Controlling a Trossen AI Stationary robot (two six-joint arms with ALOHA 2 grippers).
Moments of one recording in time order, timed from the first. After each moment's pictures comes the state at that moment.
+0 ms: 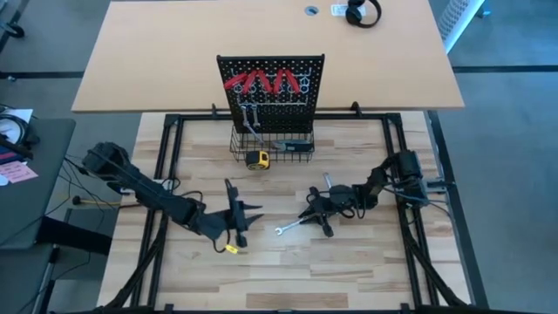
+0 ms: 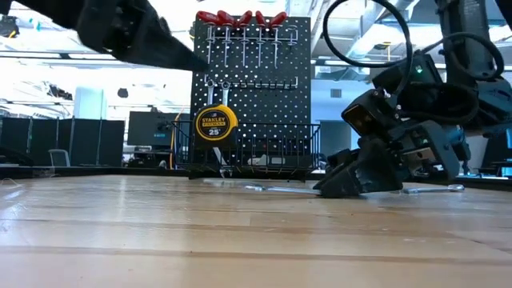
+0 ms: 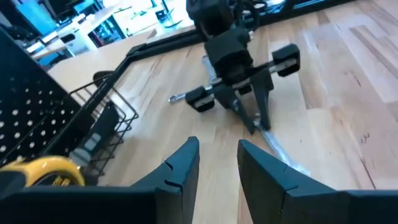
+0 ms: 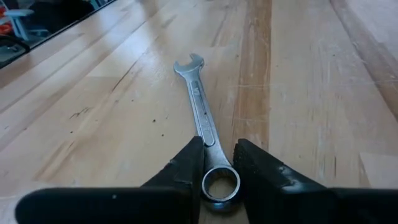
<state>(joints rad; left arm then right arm) -0.49 1.44 0.64 0.39 -0.79 0.06 0.07 2.10 0.38 1.21 -0.20 0.05</state>
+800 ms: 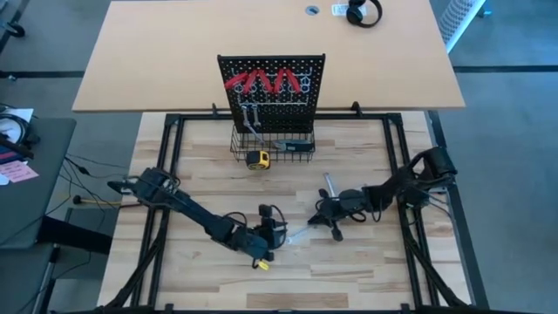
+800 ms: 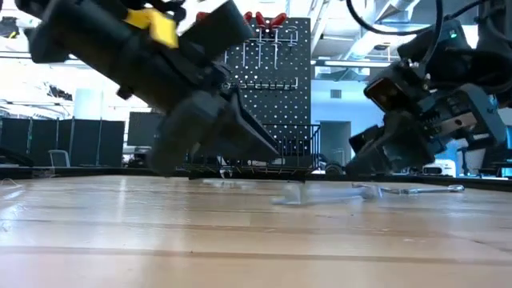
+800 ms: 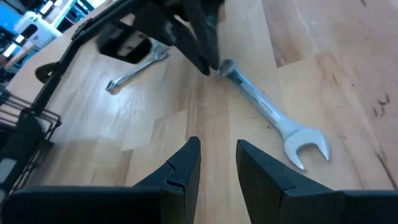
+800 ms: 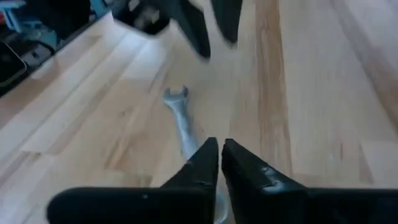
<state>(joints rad) -0.46 1.97 0.98 0.38 -0.73 0.14 0.18 1.76 0.31 1.04 -0.10 0.11</state>
